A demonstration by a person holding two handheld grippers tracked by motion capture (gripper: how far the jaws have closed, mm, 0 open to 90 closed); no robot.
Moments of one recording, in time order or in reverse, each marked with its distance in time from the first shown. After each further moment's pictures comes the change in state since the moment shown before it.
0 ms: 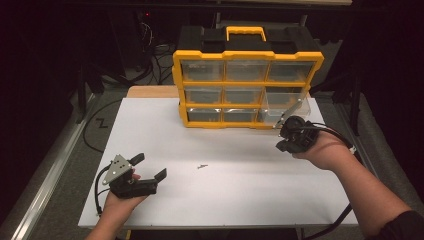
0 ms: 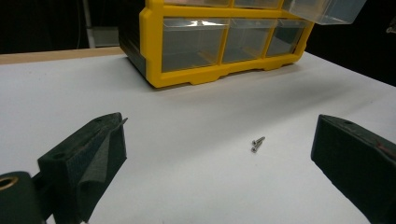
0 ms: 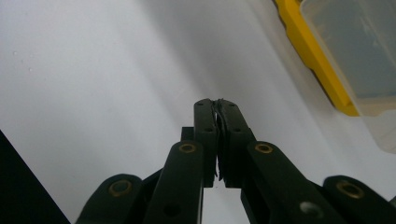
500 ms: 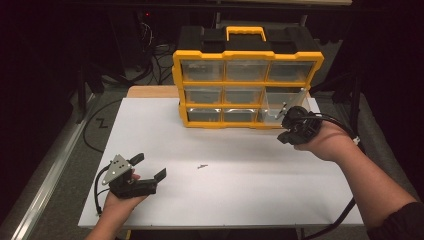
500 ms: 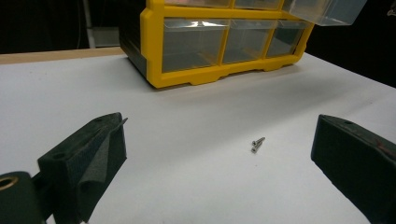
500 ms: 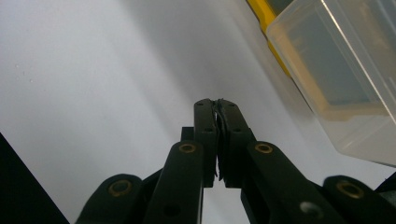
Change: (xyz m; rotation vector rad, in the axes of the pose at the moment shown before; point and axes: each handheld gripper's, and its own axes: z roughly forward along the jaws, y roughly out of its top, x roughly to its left) left arm 0.000 0.000 0.000 -0.006 0.000 -0.005; right arm -0.011 0.010 -0.014 -0.011 -0.004 0.008
